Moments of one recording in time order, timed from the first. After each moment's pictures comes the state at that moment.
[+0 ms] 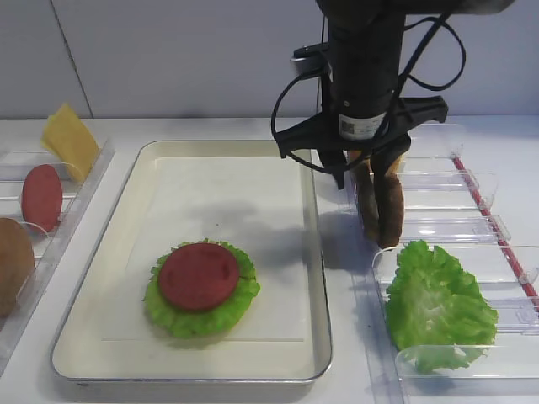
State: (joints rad) left arm -0.11 -0.02 -0.49 0.02 1.18 0.04; right arm 0.58 1.90 -1.57 -0.18 1.20 0.47
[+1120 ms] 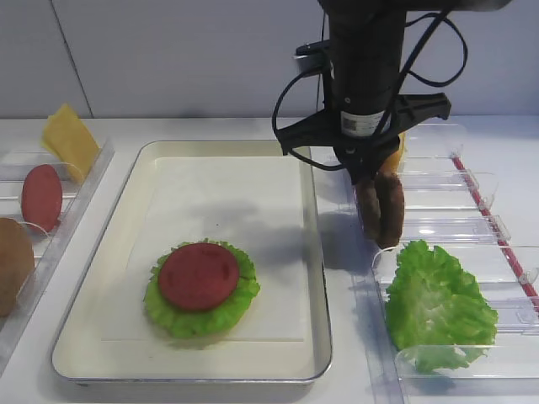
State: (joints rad) left arm -0.11 -0.02 -0.49 0.02 1.18 0.04; right arm 0.58 1.90 -1.58 -0.19 1.22 0.48
